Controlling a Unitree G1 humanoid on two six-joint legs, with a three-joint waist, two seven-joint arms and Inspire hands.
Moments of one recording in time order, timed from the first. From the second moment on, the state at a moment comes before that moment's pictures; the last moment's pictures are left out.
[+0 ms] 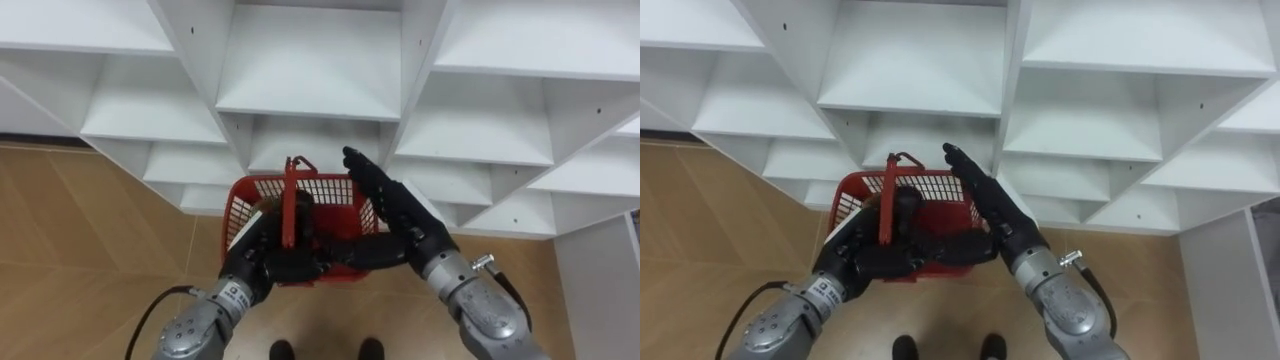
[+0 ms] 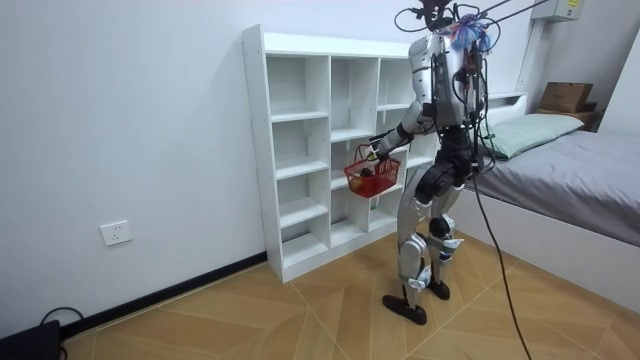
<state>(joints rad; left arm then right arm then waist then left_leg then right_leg) 0.04 0.23 -0.34 0.34 -0.42 -0.13 -0.22 0.03 -0.26 0.33 0.21 0.07 -0.20 0.15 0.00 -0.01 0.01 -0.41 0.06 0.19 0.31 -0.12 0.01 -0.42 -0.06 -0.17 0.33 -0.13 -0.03</state>
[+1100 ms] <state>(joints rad) 0.22 0.31 -0.28 0.55 -0.15 -0.16 -0.15 0.22 -0.33 0.24 0.49 0.11 -0.23 0.02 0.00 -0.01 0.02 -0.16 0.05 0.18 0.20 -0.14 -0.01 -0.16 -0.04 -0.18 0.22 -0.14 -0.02</state>
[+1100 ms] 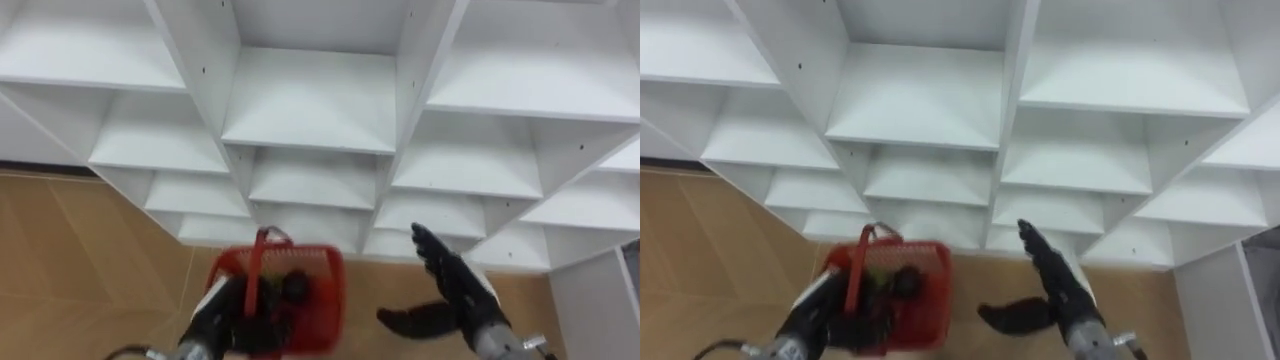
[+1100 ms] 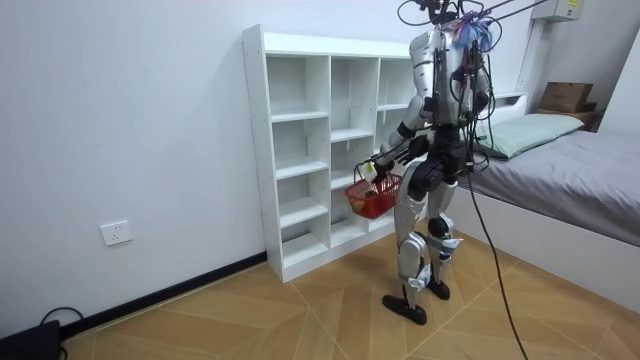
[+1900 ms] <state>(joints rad) 0.23 0.22 -0.05 1.00 -0.15 -0.16 -0.03 0.29 -0.23 0.09 1.10 0.50 -0.17 -0.01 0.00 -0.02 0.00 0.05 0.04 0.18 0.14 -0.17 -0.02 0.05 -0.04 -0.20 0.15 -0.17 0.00</state>
